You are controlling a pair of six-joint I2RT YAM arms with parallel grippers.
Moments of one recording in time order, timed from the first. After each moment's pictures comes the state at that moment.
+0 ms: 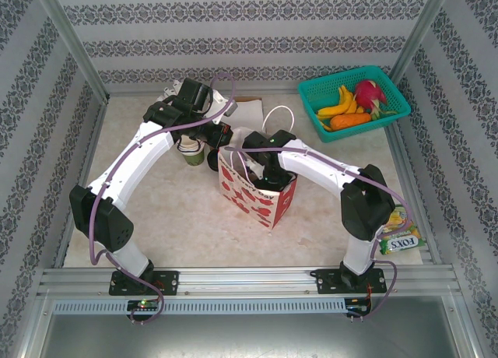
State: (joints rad) left arm -0.43 1.66 1.71 -0.97 0.37 0.03; right arm 0.72 1.82 1.49 -1.26 -0.09 0.10
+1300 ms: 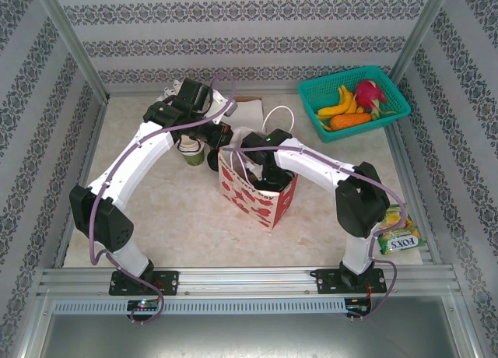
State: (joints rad) left arm -0.43 1.66 1.71 -0.97 0.38 0.03; right arm 0.72 1.87 1.52 -1.32 -0.09 0.10
